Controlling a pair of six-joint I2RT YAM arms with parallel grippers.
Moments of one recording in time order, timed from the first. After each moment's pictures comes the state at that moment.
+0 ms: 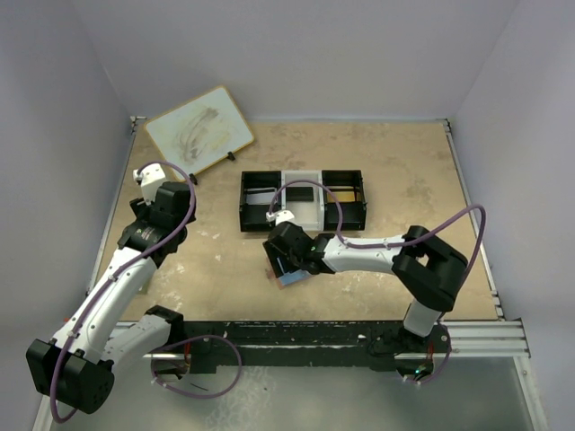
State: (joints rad) left arm -0.33 0.95 0.87 -0.68 -0.72 -0.54; right arm 1.04 1.72 0.95 -0.21 0.25 0.50
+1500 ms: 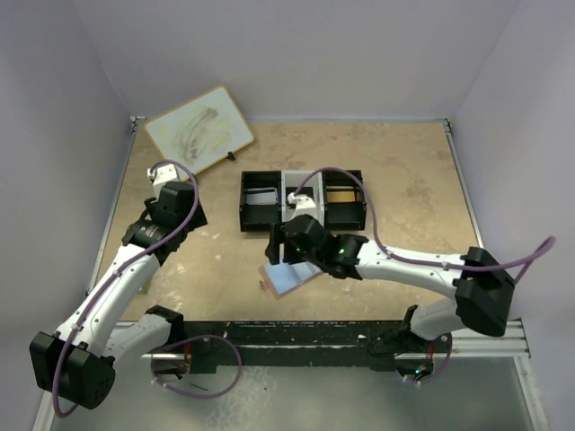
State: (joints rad) left arm -0.33 0.96 0.85 -0.66 -0.57 -0.51; right arm 1.10 1.46 0.94 -0.21 0.30 0.77
